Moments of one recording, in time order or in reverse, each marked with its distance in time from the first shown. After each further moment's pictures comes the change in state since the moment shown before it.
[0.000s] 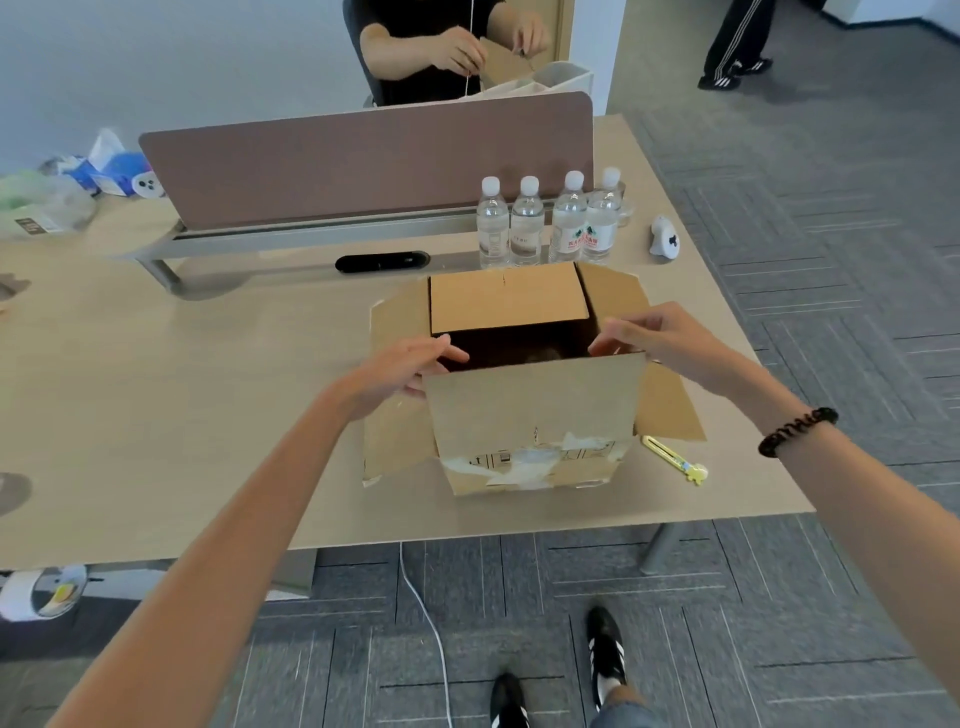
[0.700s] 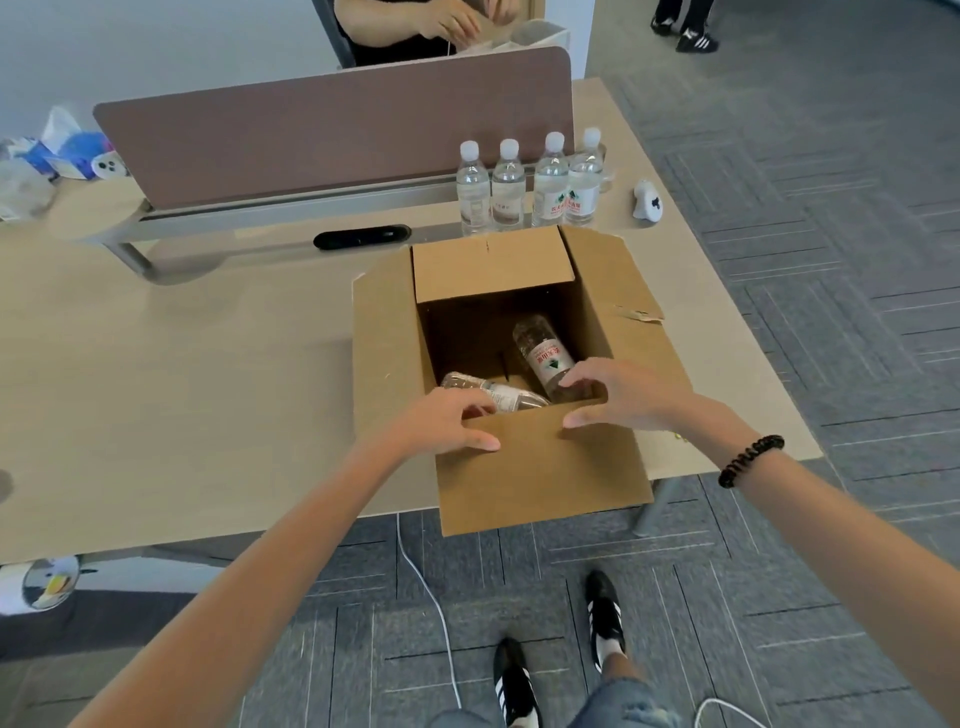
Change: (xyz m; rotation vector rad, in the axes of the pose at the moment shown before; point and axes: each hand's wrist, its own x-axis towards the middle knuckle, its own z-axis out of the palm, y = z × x) left_hand 0.005 -0.050 0.085 0.618 -0.174 0.136; right_hand -0.027 0.059 0.067 -0.433 -0.190 0.121
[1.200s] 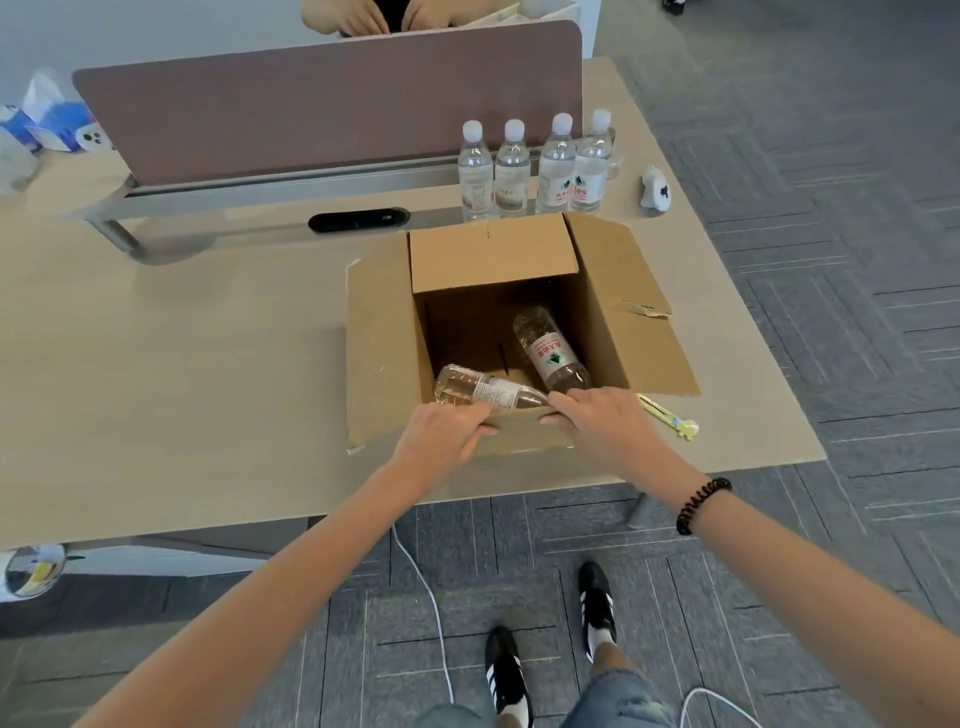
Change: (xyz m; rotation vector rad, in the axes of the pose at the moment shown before) left_hand 0.005 -0.026 0.050 0.396 0.527 0.247; right_hand 0.008 0.000 0.059 -0.747 0.445 -0.264
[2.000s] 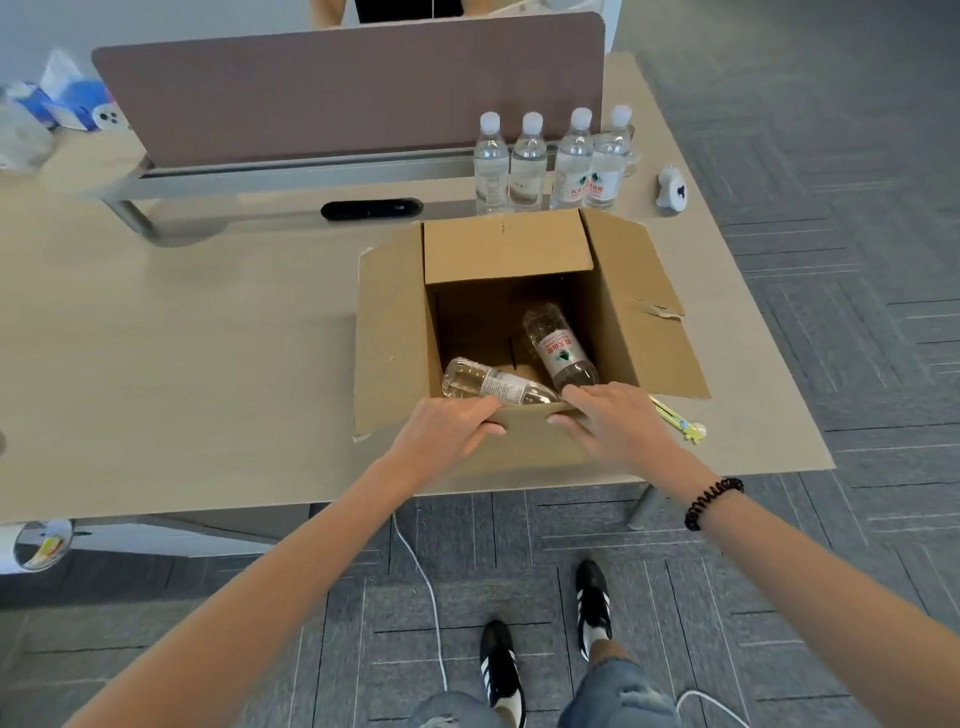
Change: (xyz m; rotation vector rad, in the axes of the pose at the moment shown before) left_hand -0.004 -0.003 -0.001 -0.052 0.078 0.082; right_hand -0.003 0.008 0.011 0.197 0.135 -0.039
